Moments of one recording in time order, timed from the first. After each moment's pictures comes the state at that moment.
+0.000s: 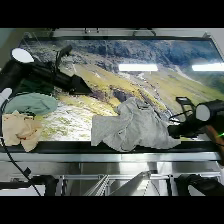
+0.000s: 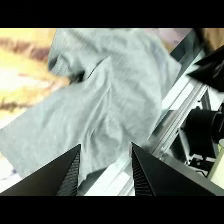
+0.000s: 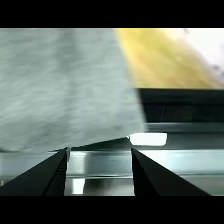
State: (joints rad) left arm -0.08 -1.54 1.40 0.71 -1.48 -1.16; right arm 0.11 -1.01 0.72 -1.59 1.36 1.72
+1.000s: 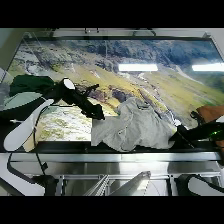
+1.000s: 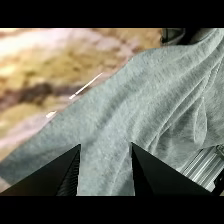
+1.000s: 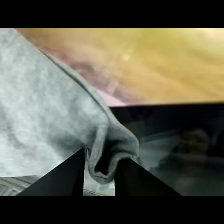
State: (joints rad) left arm -0.29 -1.82 1.32 0.85 -1.33 -1.17; right arm -0.45 -1.28 0.56 -0.99 1.26 1.26
